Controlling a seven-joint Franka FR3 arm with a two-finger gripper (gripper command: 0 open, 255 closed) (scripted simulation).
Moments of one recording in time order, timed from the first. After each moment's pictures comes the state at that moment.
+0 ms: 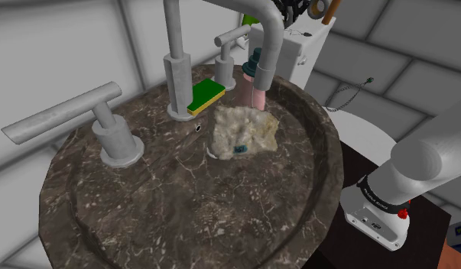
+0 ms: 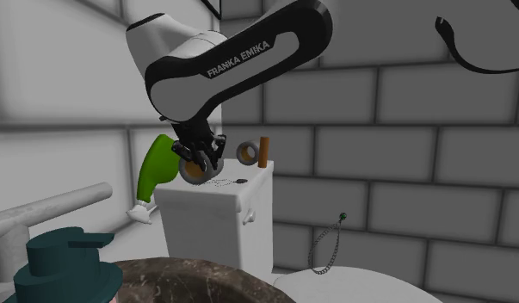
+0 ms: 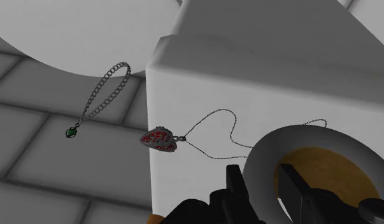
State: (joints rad) arm -0.39 0.03 0.38 -1.79 -0.67 1.91 1.31
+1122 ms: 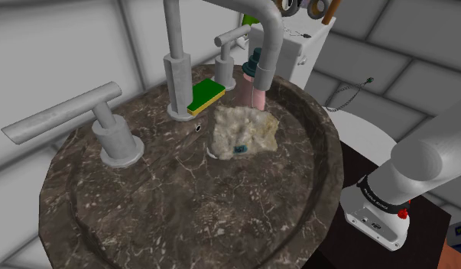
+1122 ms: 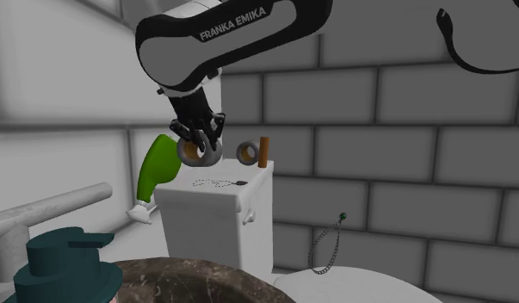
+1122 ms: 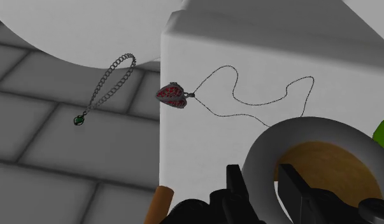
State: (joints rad) arm -0.38 0.03 0.39 -1.66 -0.65 1.80 1.24
